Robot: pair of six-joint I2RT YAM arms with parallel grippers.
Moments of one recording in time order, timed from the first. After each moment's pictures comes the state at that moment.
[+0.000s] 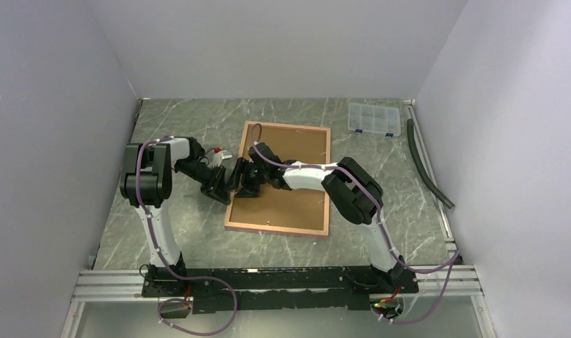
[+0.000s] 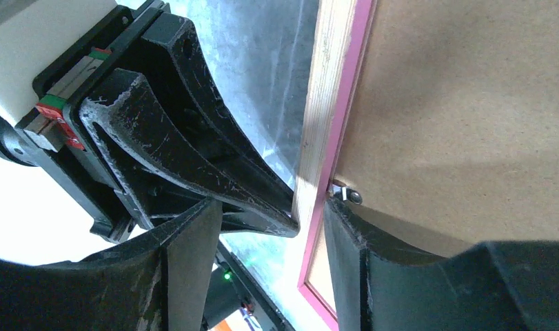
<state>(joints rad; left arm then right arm) -0.03 2.06 1.25 -1.01 0.86 0.47 0.85 2.17 1.41 0.06 -0.38 1.13</state>
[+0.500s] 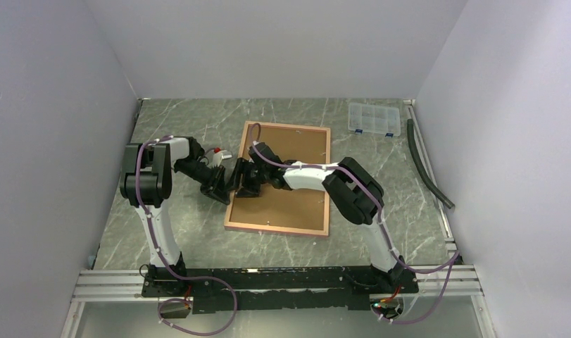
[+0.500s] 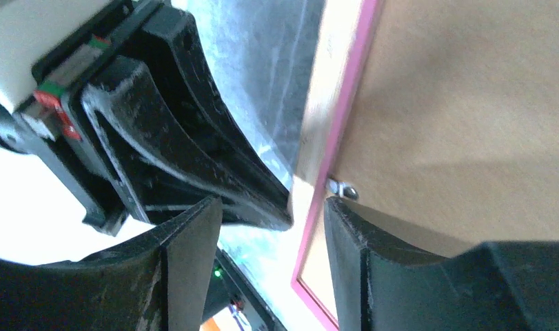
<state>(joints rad) -0.03 2.06 1.25 -1.02 0.86 0.48 0.85 2.17 1.42 0.06 -0.38 1.09</state>
